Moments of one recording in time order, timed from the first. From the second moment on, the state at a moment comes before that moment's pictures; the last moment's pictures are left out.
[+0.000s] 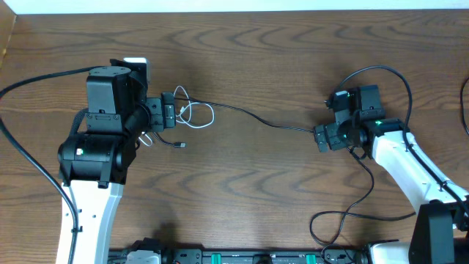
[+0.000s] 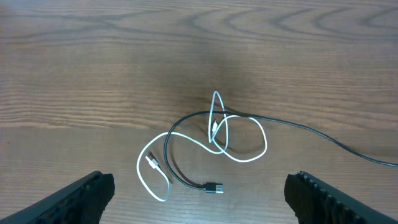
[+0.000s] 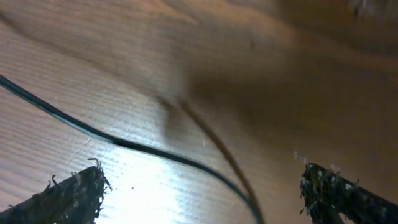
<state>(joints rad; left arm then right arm) -0.08 1.16 1.28 -0.91 -0.06 -0.04 0.14 1.54 0.88 -0.50 -0.09 -0.14</state>
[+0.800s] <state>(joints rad) -0.08 1.16 1.28 -0.91 -0.06 -0.04 0.14 1.74 0.89 -0.33 -0.12 -0.32</state>
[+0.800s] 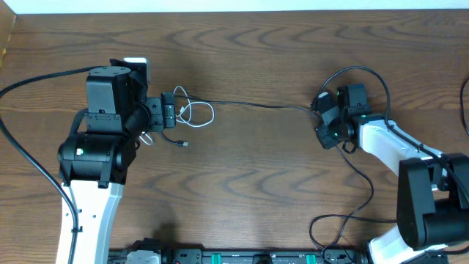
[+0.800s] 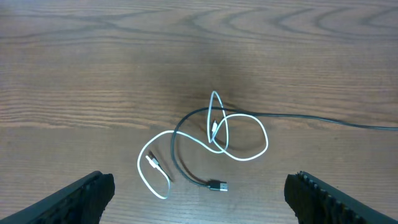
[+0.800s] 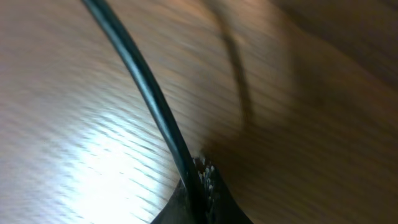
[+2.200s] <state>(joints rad) -0.08 1.16 1.28 -0.91 -0.06 -0.04 -0.90 1.38 0.95 -0.36 -0.02 0.29</state>
